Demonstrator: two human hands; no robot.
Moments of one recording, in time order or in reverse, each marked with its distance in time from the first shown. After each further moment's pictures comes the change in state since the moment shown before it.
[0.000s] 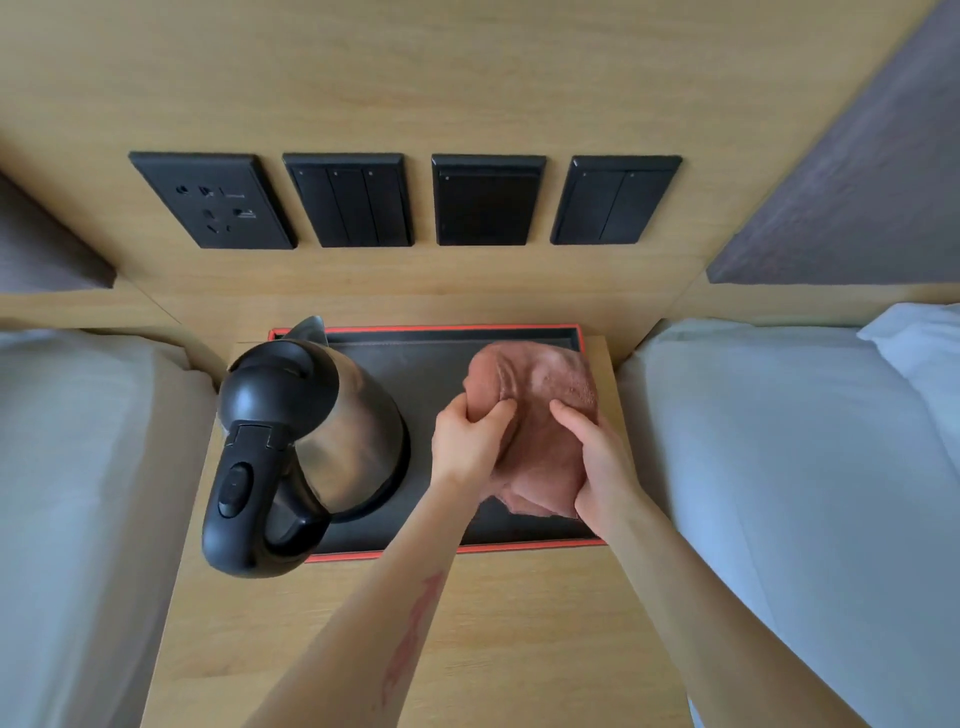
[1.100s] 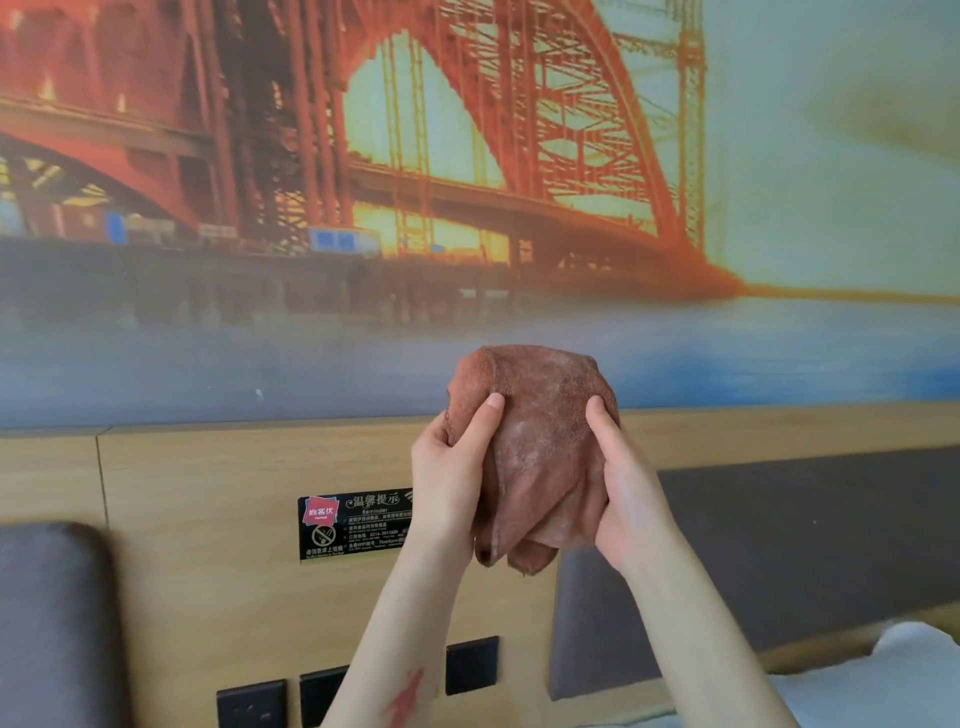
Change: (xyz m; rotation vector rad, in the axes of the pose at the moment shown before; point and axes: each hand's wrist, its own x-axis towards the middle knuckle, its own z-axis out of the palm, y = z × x) left_hand -0.341 0.382 -0.049 -0.586 -0.400 0.859; right_hand -0.370 -0.358 0.053 0.206 -0.279 -0.802
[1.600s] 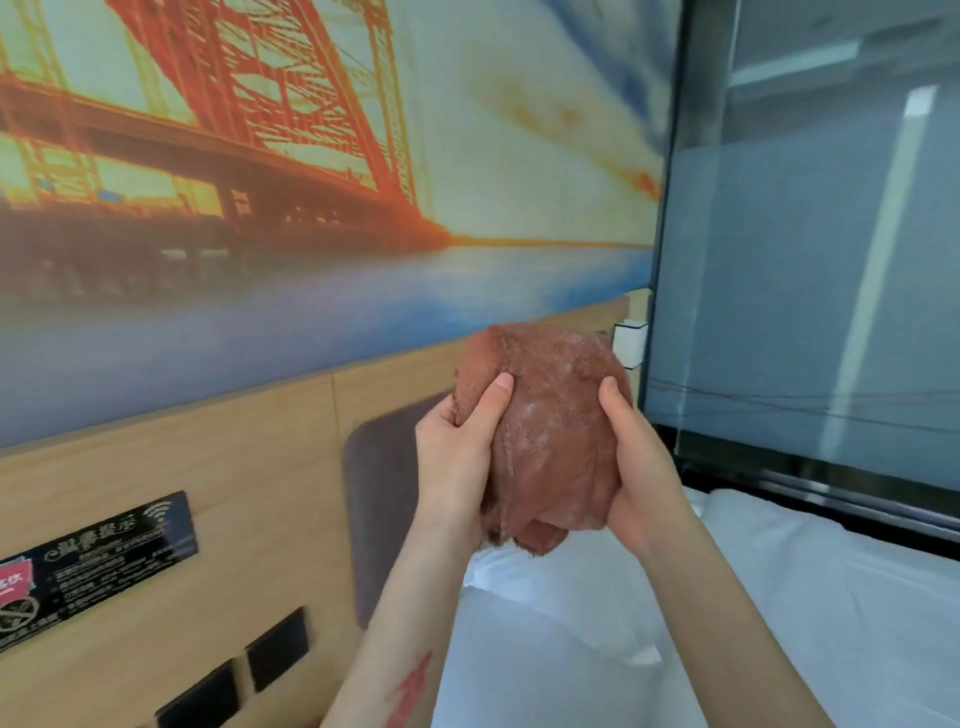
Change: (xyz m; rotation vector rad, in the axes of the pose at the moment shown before) left_hand -0.094 -0.020 0.082 -0.181 -0.541 -0.317; right_hand -0.162 -0.054 -0.062 -0.113 0.604 -0.323
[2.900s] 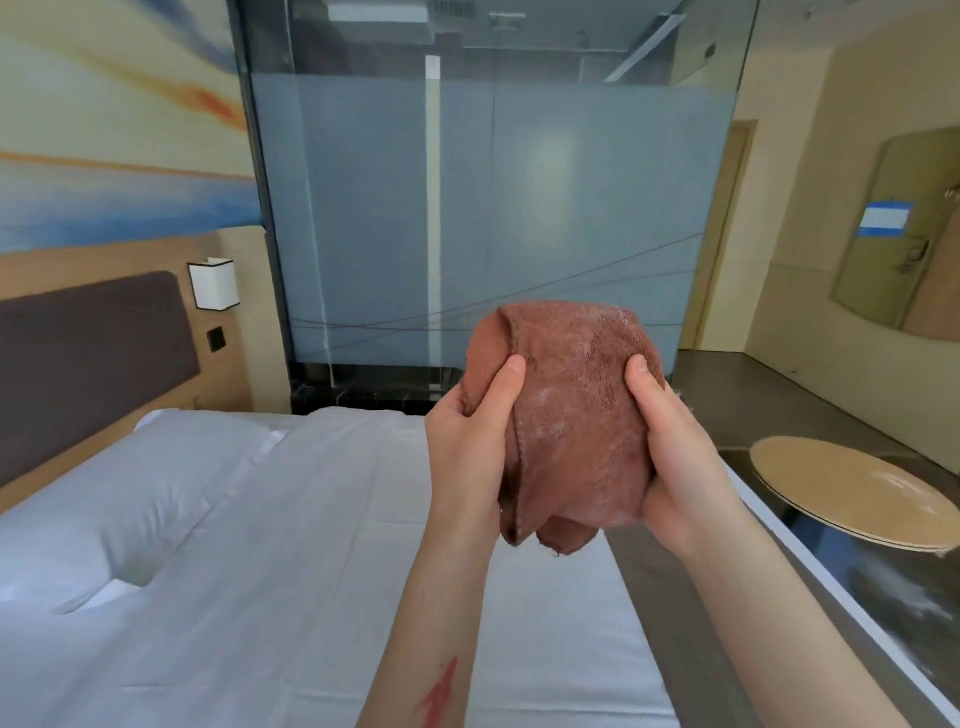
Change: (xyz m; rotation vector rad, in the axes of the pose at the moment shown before) left_hand -0.433 -0.179 0.554 -0.207 -0.482 -0.396; right_hand -0.365 -0.338 -0.560 -0.195 0.546 -0.240
